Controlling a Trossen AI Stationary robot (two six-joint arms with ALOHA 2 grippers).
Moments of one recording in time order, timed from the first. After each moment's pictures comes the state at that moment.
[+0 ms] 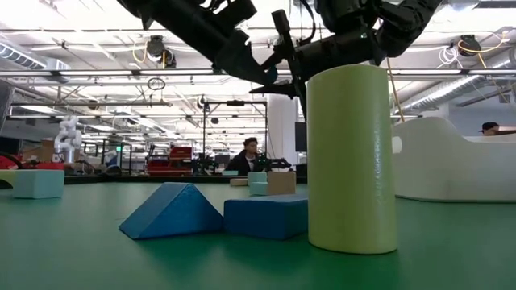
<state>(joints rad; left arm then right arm) 0.04 1.58 1.04 0.05 -0.32 0.30 -0.12 1.60 0.81 0.56 0.10 1.14</state>
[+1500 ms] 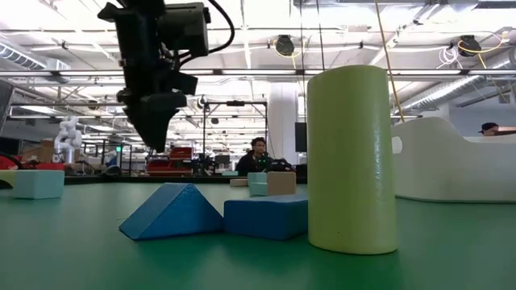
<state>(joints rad) 0.05 1.58 1.04 -0.93 -0.37 -0.63 0.53 1.19 0.81 -0.26 -0.66 1.82</state>
